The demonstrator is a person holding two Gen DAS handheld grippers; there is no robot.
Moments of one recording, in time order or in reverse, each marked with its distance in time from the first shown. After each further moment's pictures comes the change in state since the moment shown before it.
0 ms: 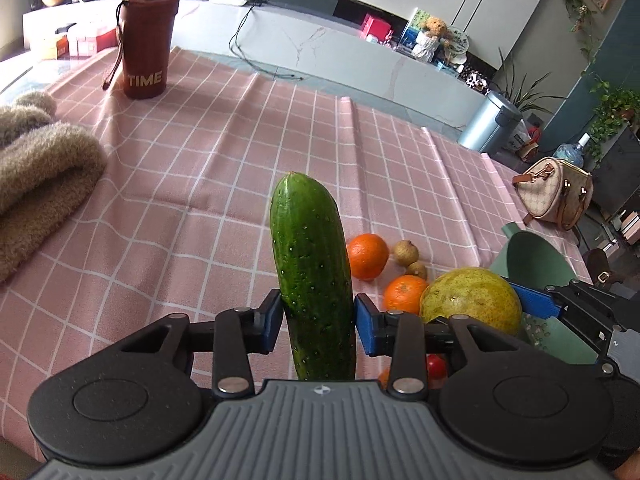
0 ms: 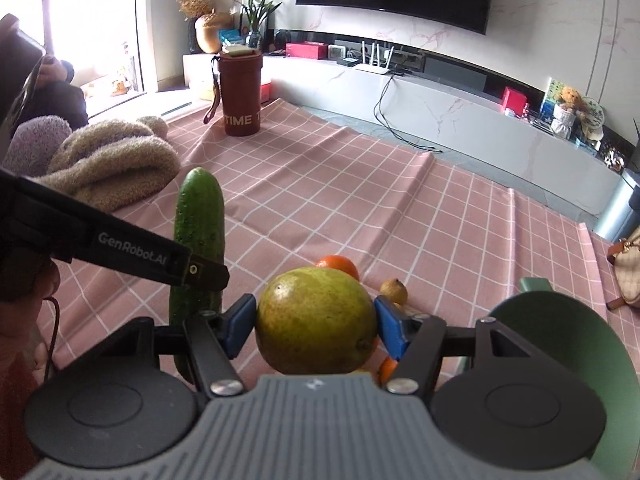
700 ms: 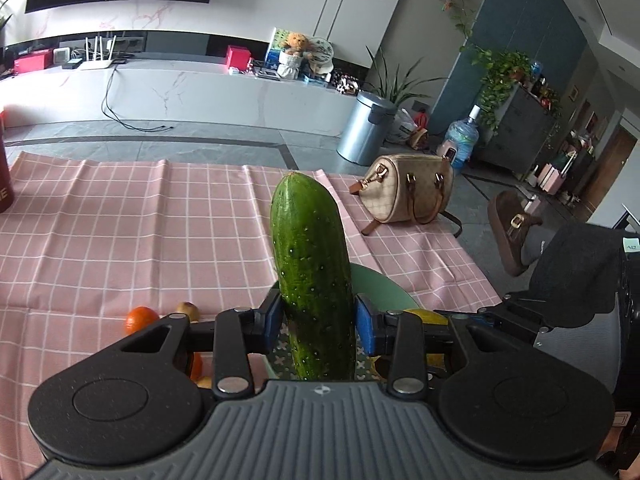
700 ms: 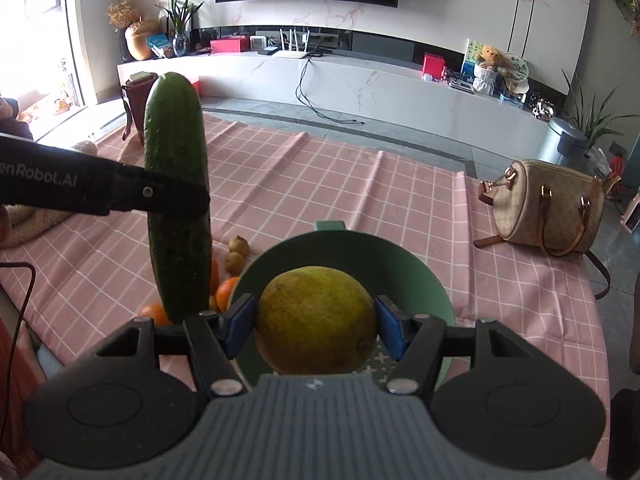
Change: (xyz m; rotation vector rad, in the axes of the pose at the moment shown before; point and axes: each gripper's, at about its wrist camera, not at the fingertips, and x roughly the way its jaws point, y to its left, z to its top) left arm -0.006 -0.172 0.019 0.242 -0.043 -0.230; right arm -0.107 -0.126 -0.021 0.119 0.081 -0.133
